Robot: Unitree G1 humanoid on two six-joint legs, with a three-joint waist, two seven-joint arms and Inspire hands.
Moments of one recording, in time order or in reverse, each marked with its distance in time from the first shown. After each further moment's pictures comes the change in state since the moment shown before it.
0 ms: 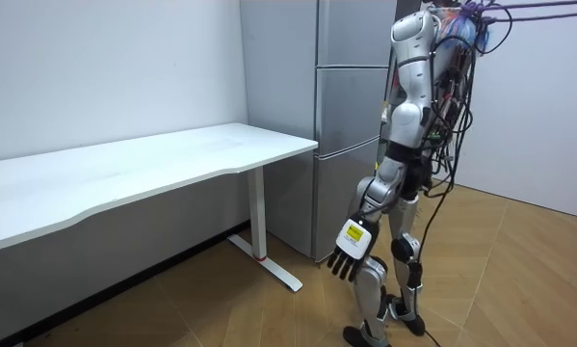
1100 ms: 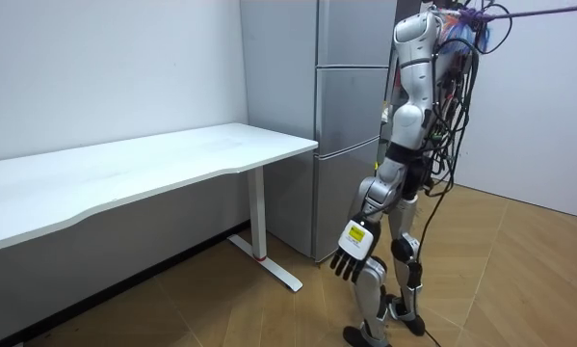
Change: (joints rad) left arm -0.030 0.002 0.001 0.003 0.050 0.039 -0.008; right arm -0.024 0.004 -0.003 0.023 -0.028 0.024 0.022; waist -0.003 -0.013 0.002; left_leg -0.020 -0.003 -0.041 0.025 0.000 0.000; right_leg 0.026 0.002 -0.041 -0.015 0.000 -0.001
